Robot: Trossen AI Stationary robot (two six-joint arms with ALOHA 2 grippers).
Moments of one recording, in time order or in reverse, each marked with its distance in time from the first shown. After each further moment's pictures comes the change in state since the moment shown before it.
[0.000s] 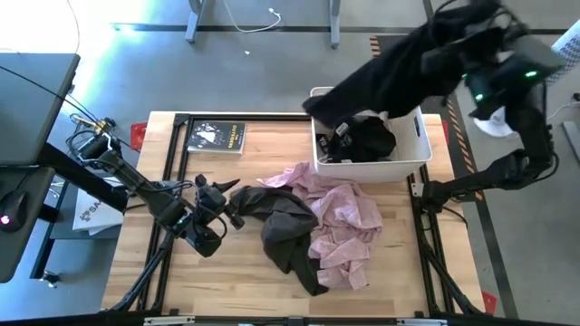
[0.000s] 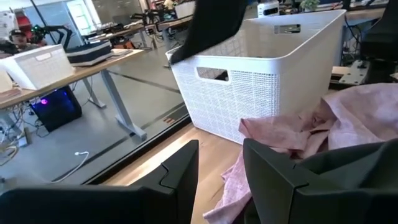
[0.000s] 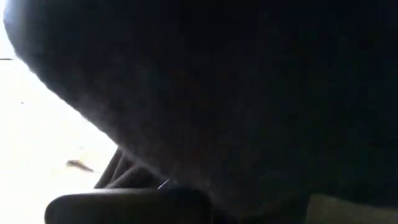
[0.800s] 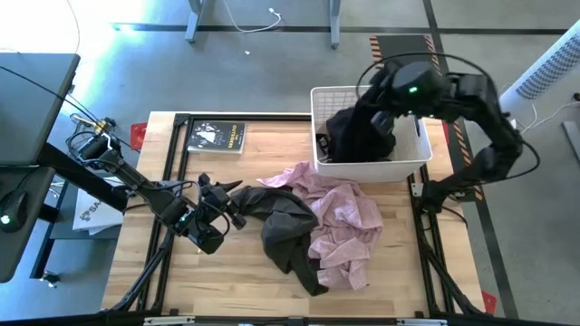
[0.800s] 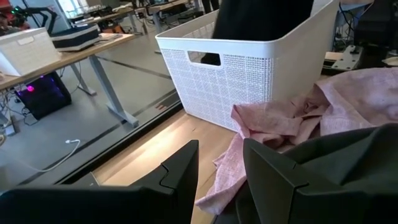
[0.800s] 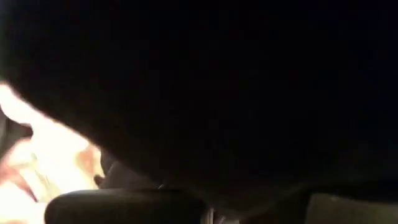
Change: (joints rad) left arm 0.026 0.000 0.001 0.003 0.085 0.000; right arm -0.040 0.214 0.053 -0.928 -0.675 0.643
